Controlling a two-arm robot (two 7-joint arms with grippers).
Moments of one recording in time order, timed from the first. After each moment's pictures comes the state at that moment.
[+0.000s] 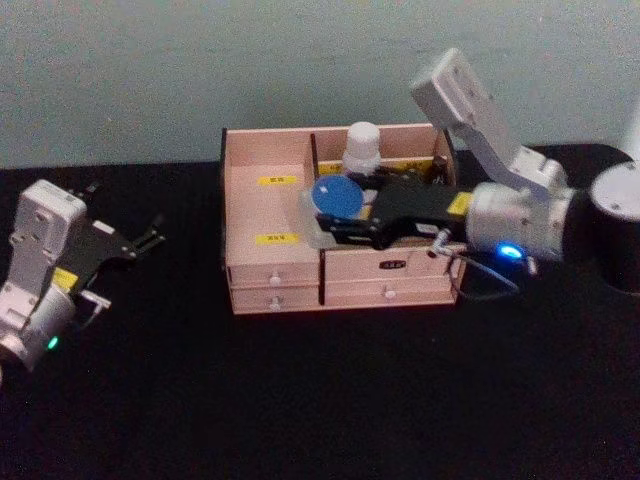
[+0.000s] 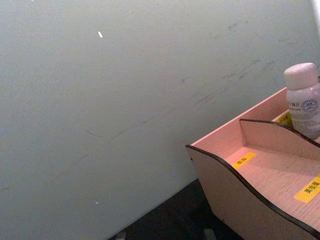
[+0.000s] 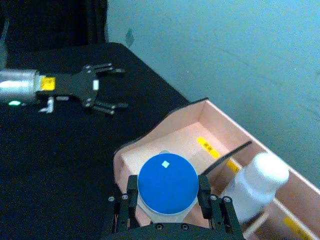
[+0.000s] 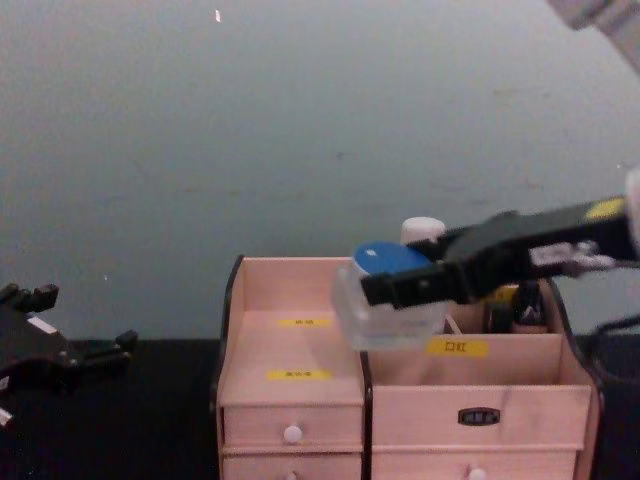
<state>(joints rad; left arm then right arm) -0.20 0.60 0.45 -1.41 -0.25 -0.12 0.03 0.49 0.53 -0.57 -1.63 0.37 0.46 0.53</state>
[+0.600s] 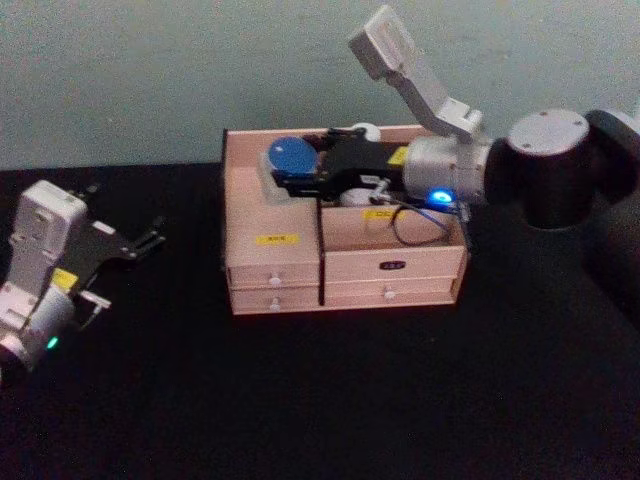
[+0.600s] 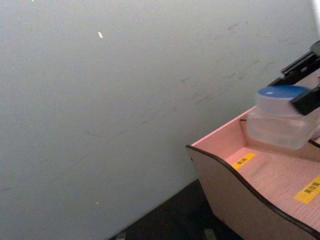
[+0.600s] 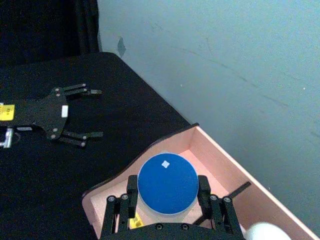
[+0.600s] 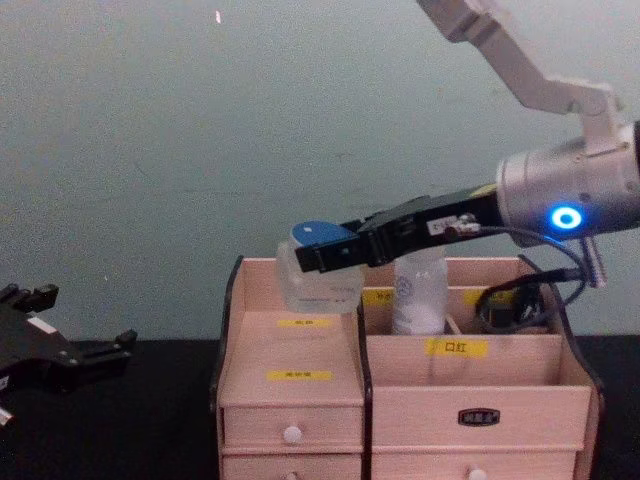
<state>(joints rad) -0.20 0.60 0.45 -1.41 -0.25 -0.12 0.03 0.72 0.34 -0.65 -1.26 0.35 0.39 0.58</state>
